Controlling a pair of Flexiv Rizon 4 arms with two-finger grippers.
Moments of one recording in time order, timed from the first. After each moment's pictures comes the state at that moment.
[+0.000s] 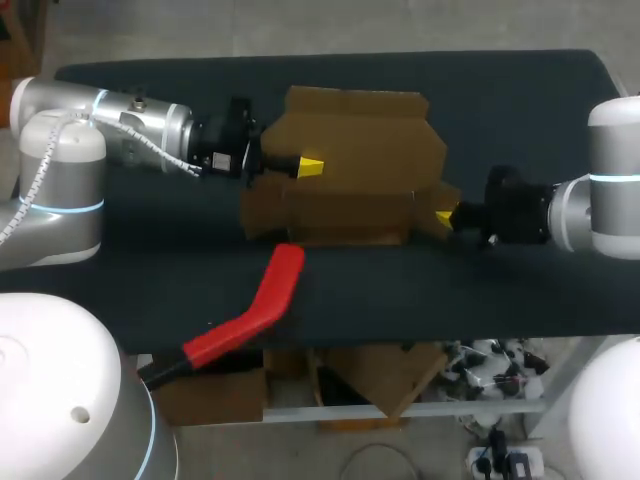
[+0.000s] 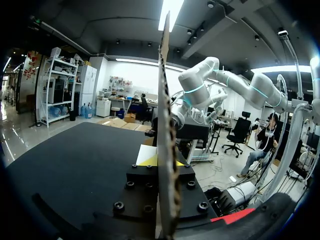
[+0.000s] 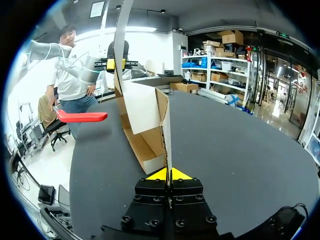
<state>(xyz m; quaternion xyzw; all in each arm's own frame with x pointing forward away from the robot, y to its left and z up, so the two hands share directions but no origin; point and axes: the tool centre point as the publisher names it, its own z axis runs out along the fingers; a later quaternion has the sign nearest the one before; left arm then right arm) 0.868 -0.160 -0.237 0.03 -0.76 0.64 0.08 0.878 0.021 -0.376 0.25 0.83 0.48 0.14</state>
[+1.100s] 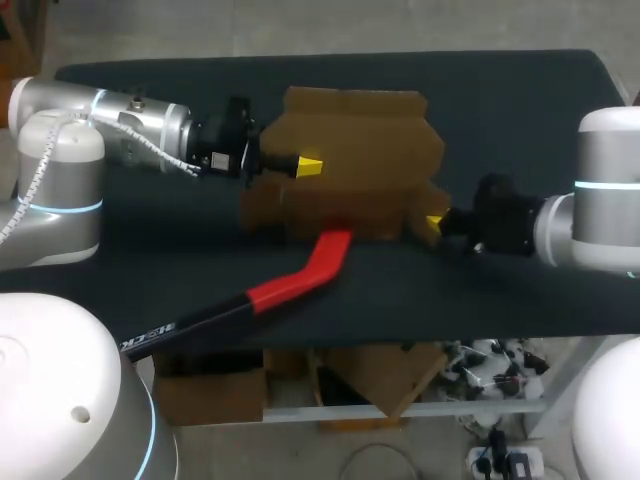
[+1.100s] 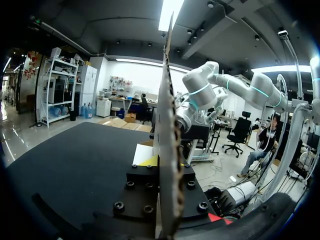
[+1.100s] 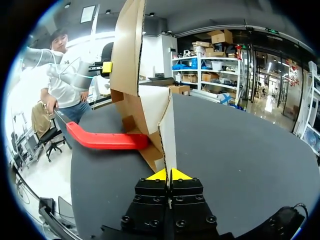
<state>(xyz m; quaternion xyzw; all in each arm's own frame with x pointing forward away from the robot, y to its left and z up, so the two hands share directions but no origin) 0.868 -0.158 -0.237 0.03 -0.76 0.64 0.08 0.869 0.038 -0.376 0.29 0.81 0.48 0.15</state>
